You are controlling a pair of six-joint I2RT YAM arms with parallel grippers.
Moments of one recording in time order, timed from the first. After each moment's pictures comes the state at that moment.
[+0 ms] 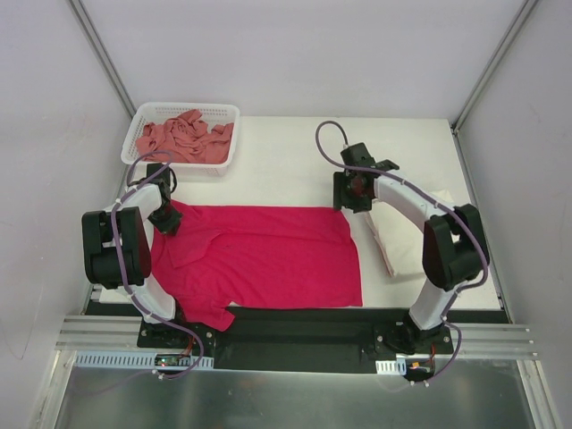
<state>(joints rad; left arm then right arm) 0.15 1.67 0.99 -0.68 -0.25 -0.67 0.45 1.73 1.30 -0.70 0.07 0.40</state>
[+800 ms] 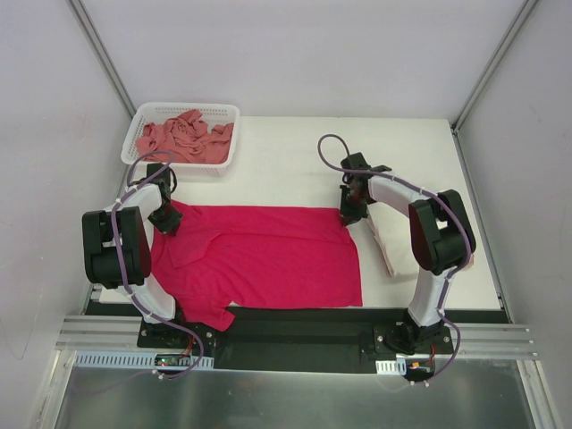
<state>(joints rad) 0.15 1.67 0.99 -0.68 -0.24 -0.67 0.40 1.89 1.28 -0.68 -0.01 0.48</state>
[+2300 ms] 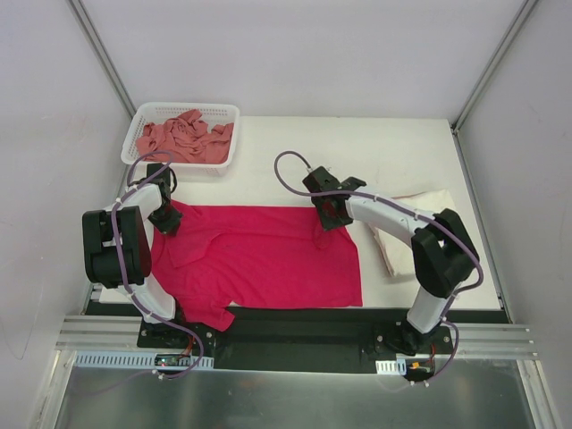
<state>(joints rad) 0.15 1.68 0.99 -0.67 -0.24 -0.67 0.73 1.74 1.28 -0.78 0.37 0.34</state>
